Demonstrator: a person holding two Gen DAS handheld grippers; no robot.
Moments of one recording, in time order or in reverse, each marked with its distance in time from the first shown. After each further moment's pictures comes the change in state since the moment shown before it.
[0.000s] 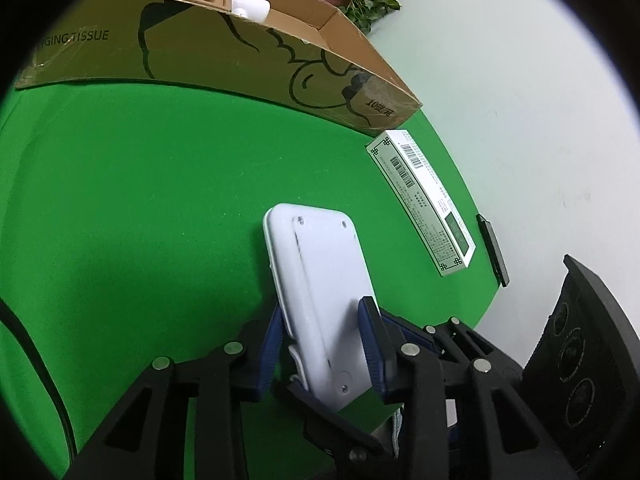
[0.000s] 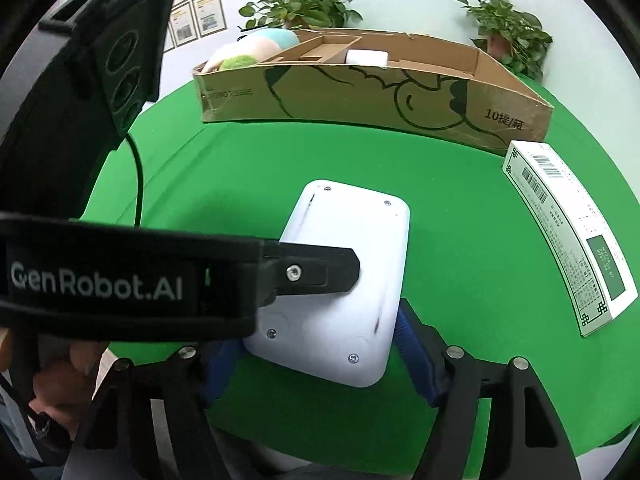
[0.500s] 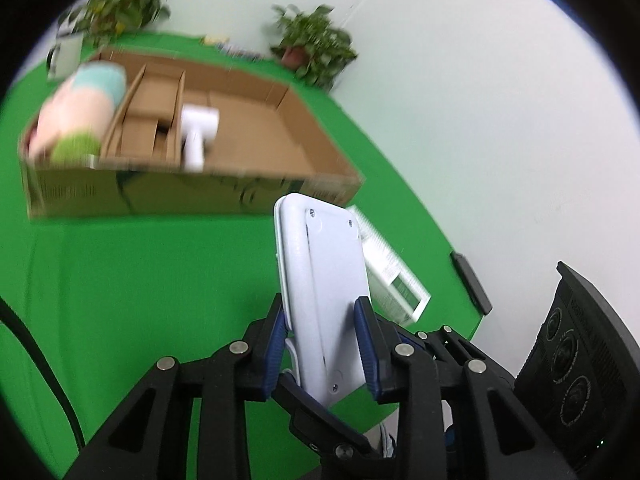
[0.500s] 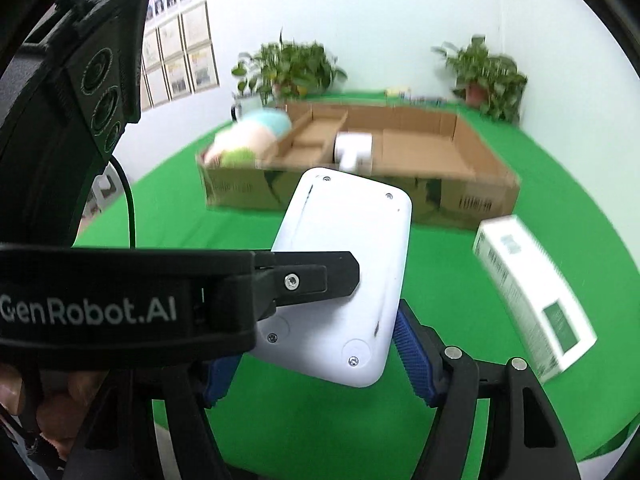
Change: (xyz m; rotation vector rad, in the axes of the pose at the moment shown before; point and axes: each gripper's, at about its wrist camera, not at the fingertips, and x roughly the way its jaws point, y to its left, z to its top) left arm -0.067 -0.059 0.037 0.160 -0.201 0.006; right arm -0.061 0.009 0.047 0.004 -0.244 -0.043
